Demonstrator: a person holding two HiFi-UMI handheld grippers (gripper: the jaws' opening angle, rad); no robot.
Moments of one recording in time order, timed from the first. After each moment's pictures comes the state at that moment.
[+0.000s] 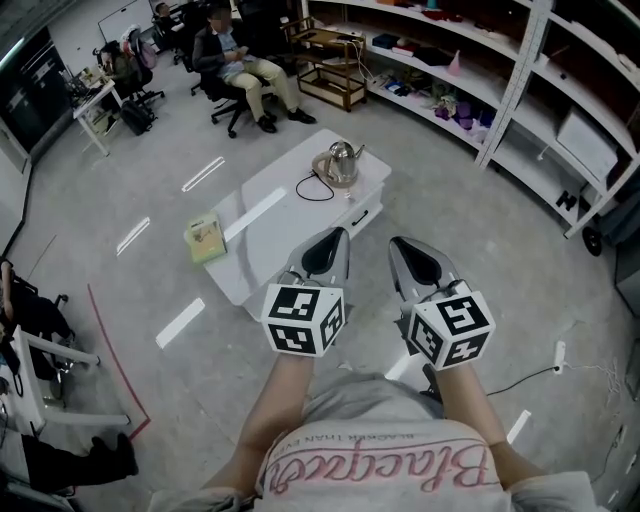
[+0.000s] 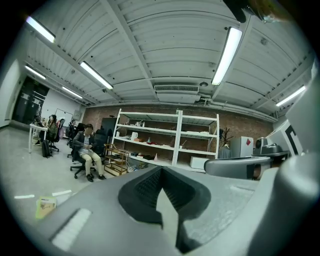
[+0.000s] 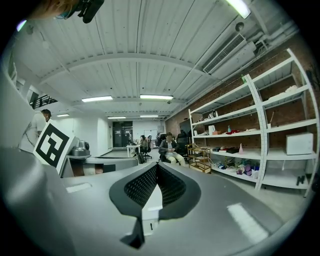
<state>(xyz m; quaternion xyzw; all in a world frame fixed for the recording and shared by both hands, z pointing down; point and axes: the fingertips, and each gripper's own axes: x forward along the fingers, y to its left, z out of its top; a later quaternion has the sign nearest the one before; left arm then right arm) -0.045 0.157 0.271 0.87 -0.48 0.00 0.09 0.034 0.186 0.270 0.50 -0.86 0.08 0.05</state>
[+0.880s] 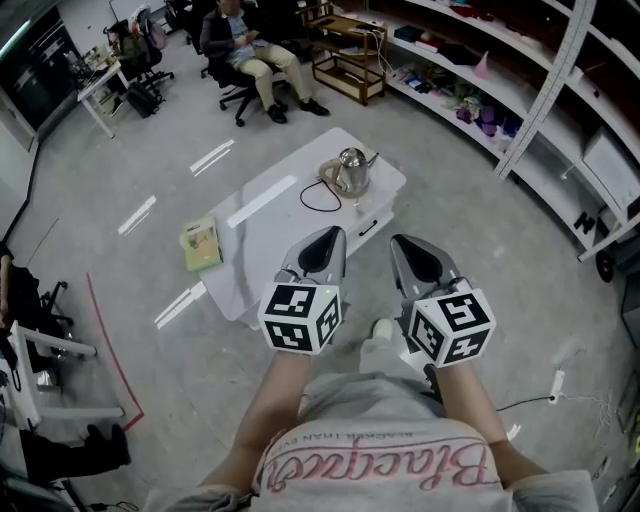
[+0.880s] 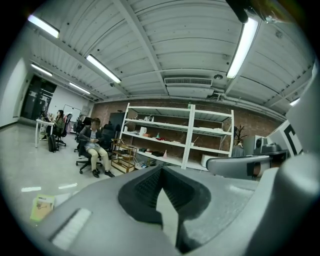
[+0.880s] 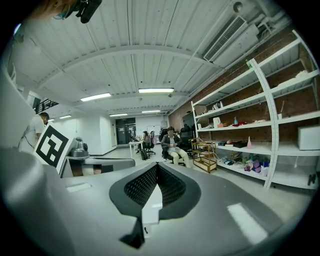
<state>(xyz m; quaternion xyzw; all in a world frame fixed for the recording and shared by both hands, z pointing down) -0.044 0.016 0.304 0.85 -0.51 0.02 0.12 0.045 0.038 0.298 0.47 -0.87 0.10 0.06</state>
